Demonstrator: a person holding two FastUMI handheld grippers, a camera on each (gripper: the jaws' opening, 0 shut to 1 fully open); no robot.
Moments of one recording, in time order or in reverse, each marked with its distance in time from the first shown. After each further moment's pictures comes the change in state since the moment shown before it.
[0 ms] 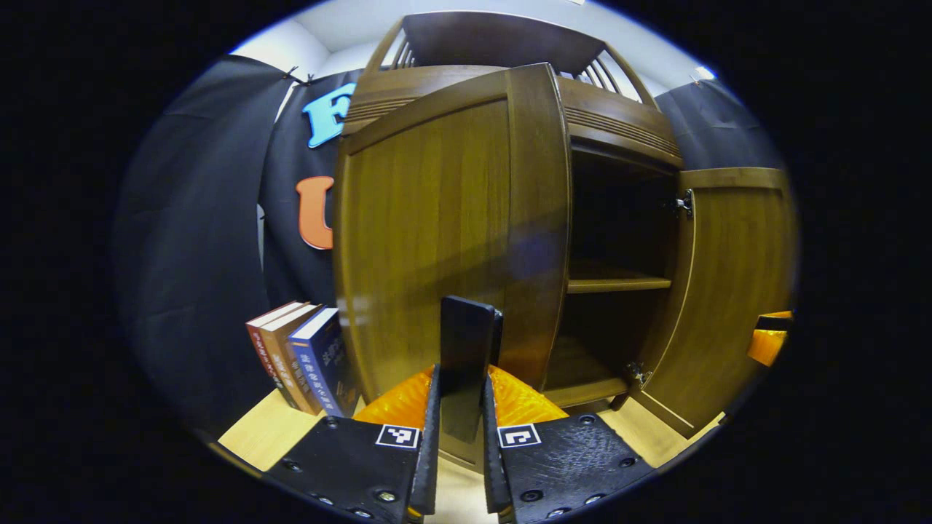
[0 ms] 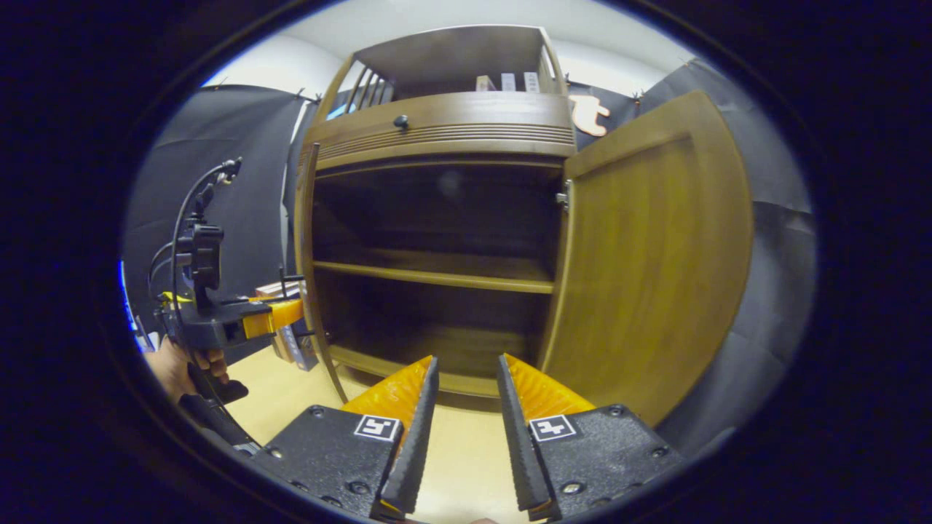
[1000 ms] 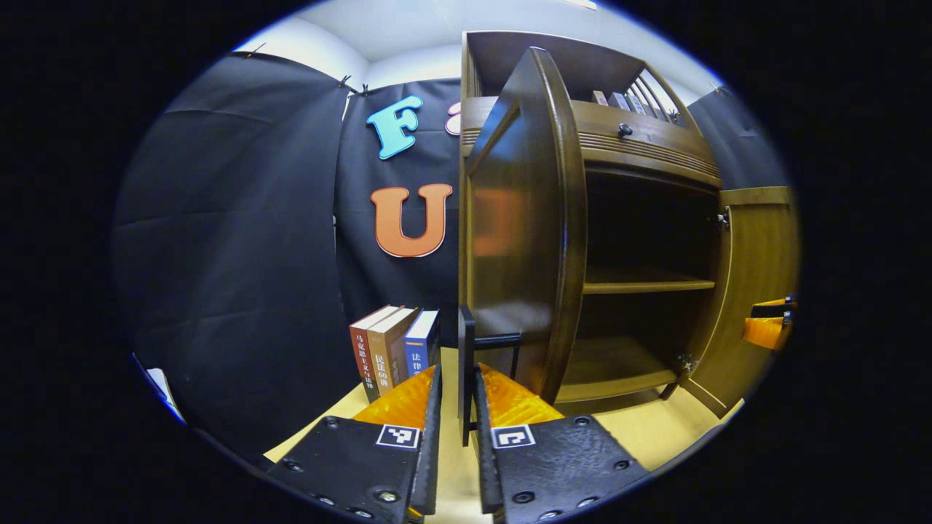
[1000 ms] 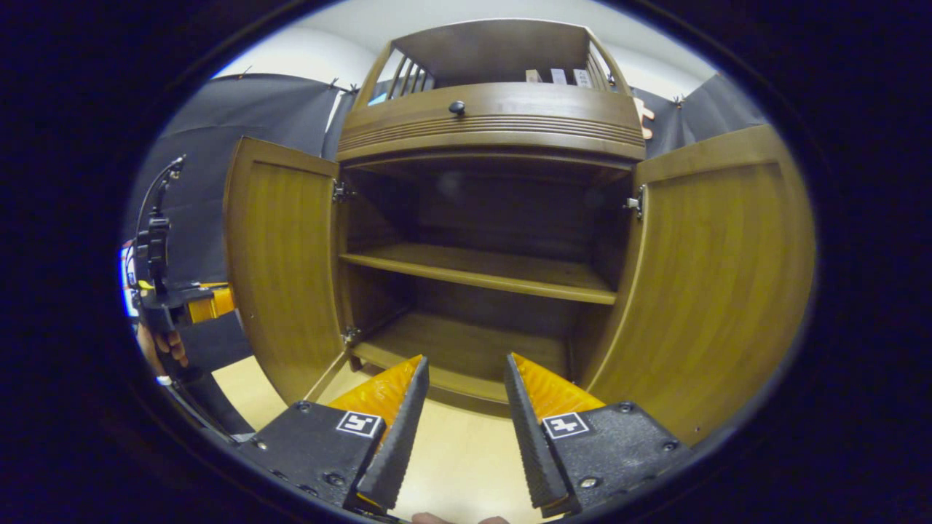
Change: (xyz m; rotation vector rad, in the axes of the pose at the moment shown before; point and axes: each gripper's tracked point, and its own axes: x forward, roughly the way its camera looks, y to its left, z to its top) left arm -0.072 0.136 0.004 0.003 -0.045 0.172; right arm 0.031 0.045 0.003 -0.054 0.009 0.111
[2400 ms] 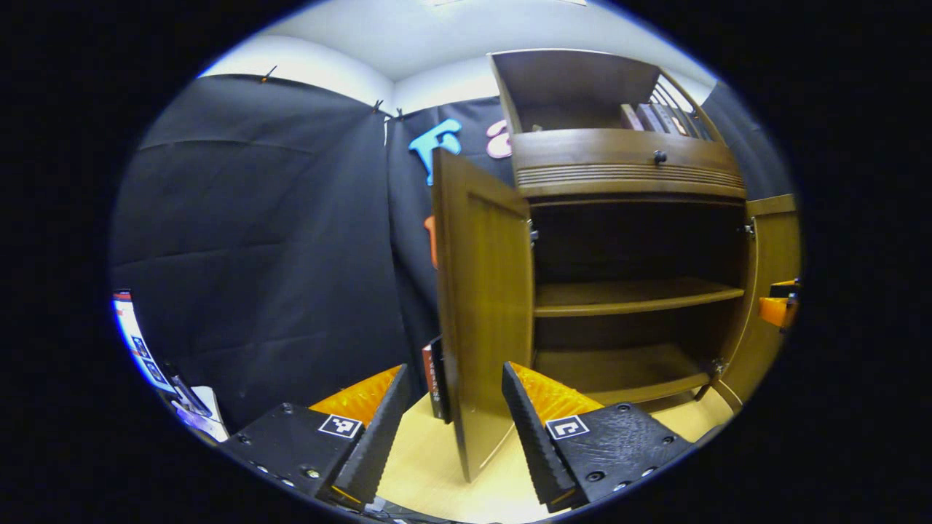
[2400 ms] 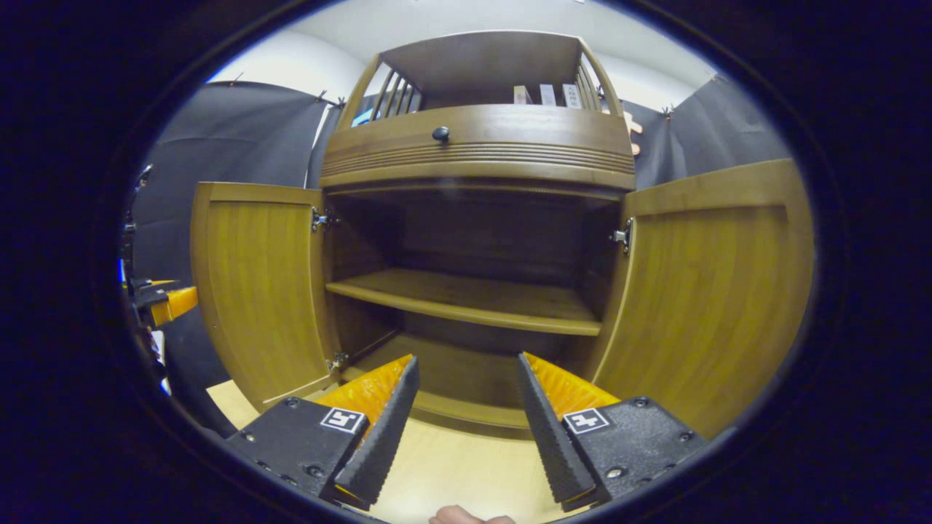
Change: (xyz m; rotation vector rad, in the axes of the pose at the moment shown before) left arm -0.062 0.030 0.059 0.066 -0.063 0.178; right arm 0.001 -0.016 0.048 0.025 -0.074 -0.069
